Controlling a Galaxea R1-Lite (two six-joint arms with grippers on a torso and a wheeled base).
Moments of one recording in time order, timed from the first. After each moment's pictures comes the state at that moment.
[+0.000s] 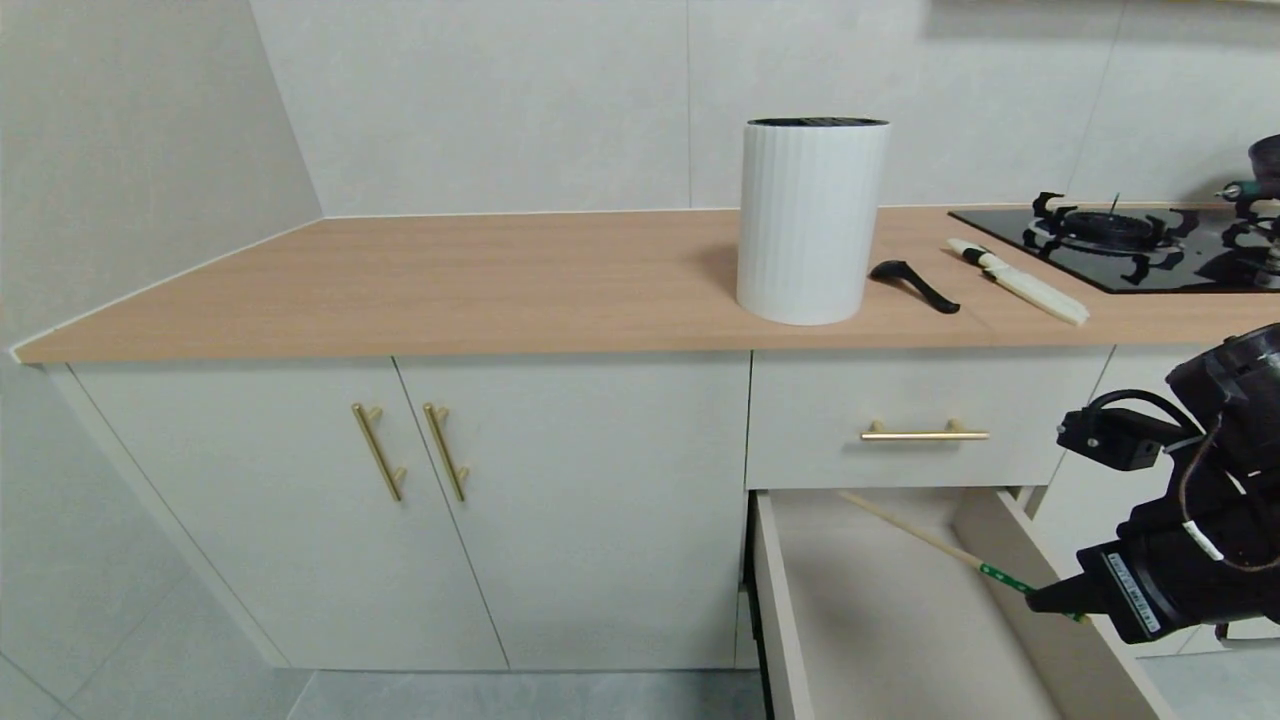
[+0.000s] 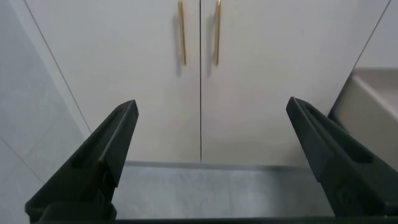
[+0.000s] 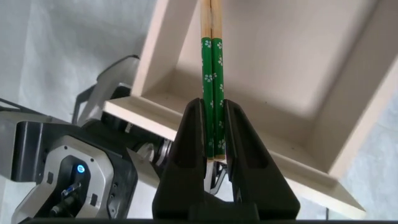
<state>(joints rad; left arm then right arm) 0.00 0.00 0.00 0.00 0.04 -0.01 0.30 1.45 -0.90 0.46 0.18 0.05</state>
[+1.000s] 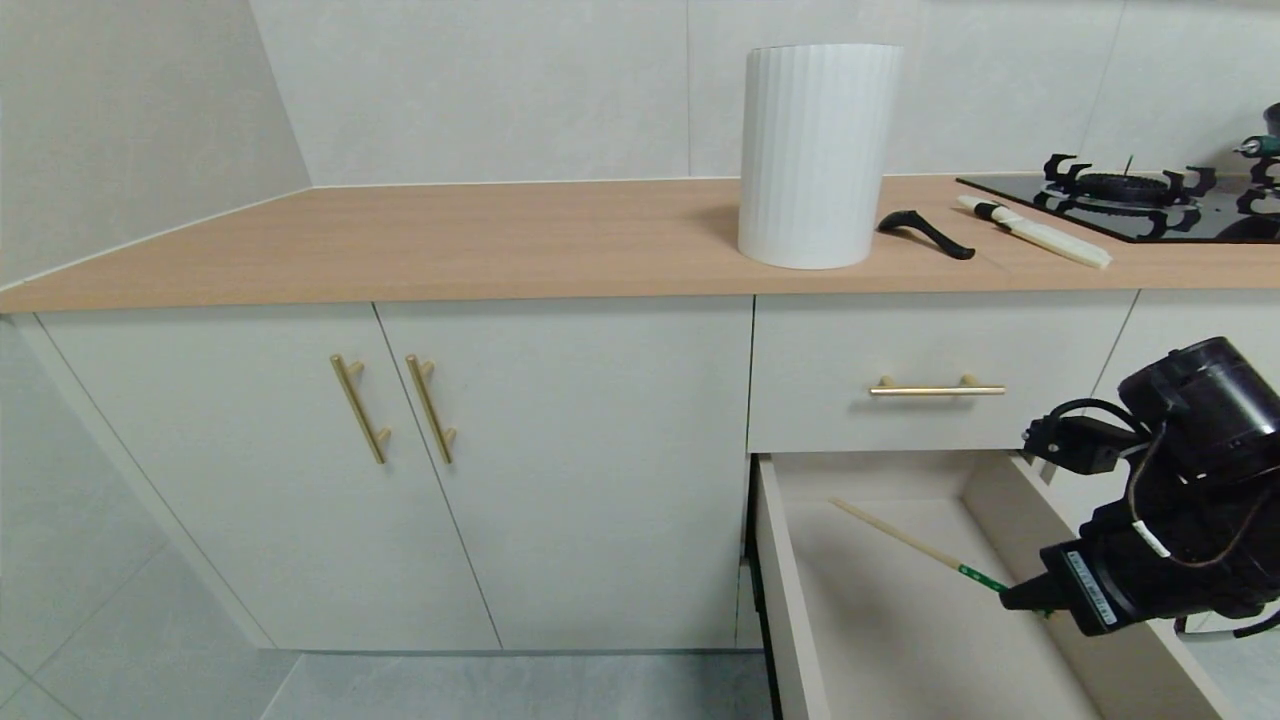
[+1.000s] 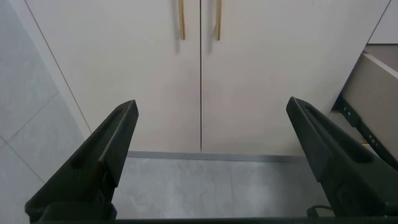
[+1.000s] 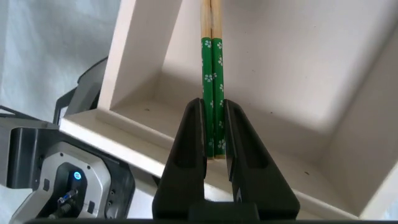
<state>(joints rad) 0.00 0.00 0.00 0.00 0.04 -0.01 0.31 1.54 -0.89 0.39 0.18 0.06</state>
